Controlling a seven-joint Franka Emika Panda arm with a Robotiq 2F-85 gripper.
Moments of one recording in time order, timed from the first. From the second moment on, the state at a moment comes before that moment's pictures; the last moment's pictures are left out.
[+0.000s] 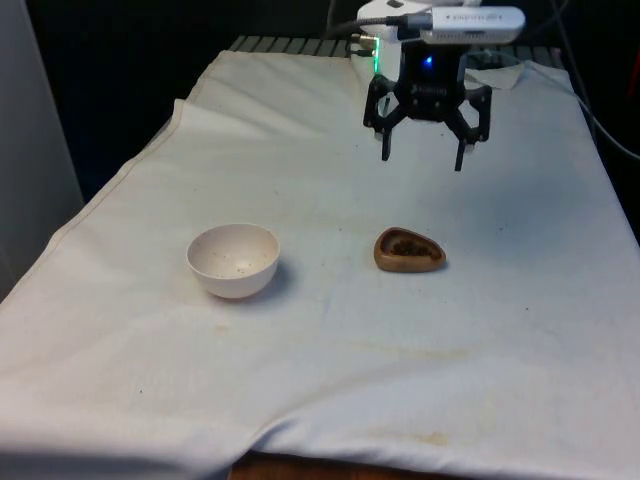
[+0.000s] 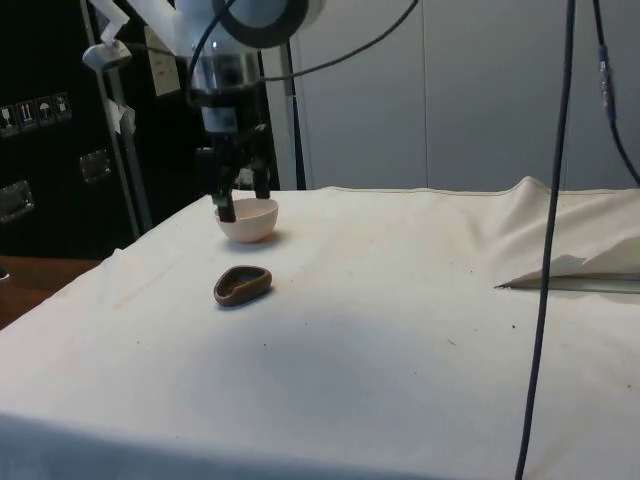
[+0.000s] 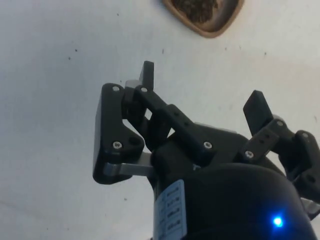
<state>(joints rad) 0.01 0.34 0.06 -2.01 -0.08 2.37 0.23</state>
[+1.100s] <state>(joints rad) 0.00 0.49 -0.02 -2.04 -0.04 2.65 0.12</state>
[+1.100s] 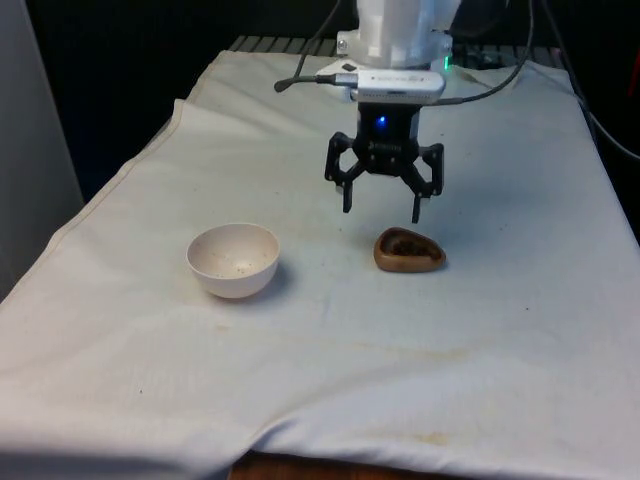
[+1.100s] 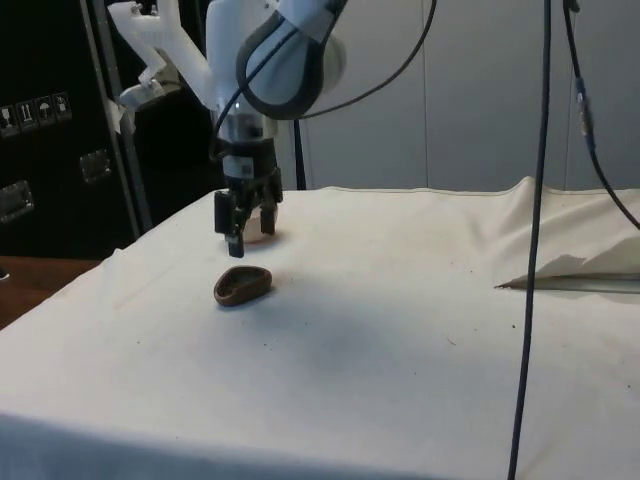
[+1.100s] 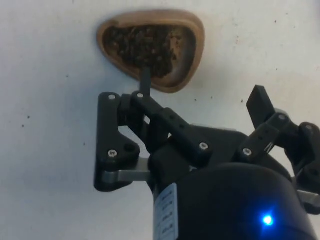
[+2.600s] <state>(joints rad) -0.03 0.59 -0.03 -1.98 0.10 2.67 -0.05</state>
